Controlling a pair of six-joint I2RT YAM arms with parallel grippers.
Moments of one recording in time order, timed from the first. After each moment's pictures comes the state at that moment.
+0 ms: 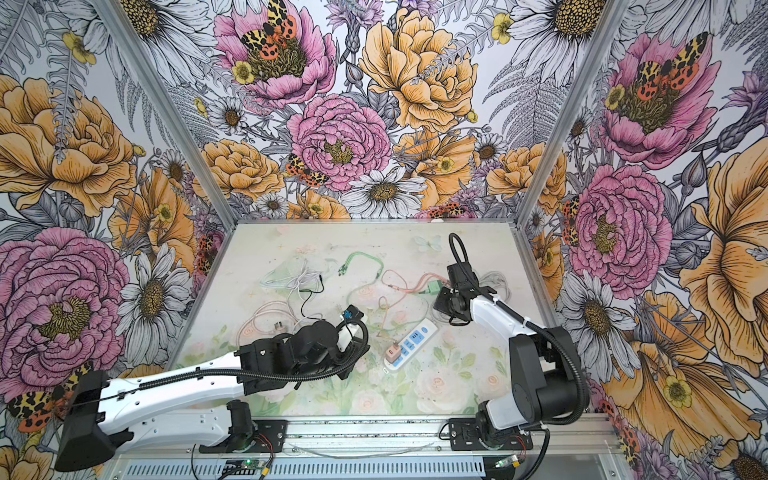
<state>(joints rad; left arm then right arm) -1.17 1.11 0.79 -0.37 -0.16 -0.37 0.20 1.50 0.84 -0.44 -0.08 0.59</state>
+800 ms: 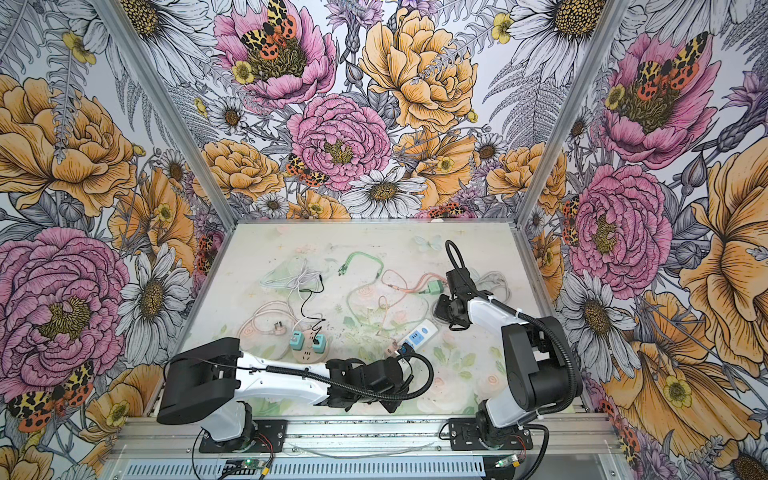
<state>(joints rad) -1.37 1.69 0.87 -0.04 -0.11 -0.61 0.19 1.54 0.78 -0.39 -0.11 0.56</state>
